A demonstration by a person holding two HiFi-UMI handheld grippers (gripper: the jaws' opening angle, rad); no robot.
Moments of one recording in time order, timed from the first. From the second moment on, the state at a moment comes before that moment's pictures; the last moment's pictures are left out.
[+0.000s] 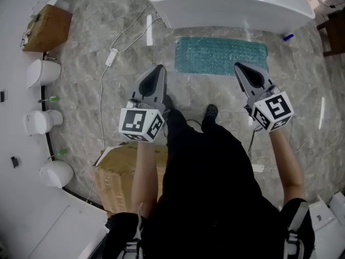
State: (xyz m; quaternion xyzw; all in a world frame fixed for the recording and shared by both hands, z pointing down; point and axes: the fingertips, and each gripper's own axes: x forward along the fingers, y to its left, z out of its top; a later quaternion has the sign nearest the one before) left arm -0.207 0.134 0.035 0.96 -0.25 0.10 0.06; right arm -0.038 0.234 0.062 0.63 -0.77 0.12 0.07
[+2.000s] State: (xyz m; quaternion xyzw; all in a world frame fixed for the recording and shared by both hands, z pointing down) left arm -0.074 -0.176 0.310 0.96 -0.11 0.23 0.13; right arm 0.076 -0.088 0.295 0.68 -0.68 0.27 0.02
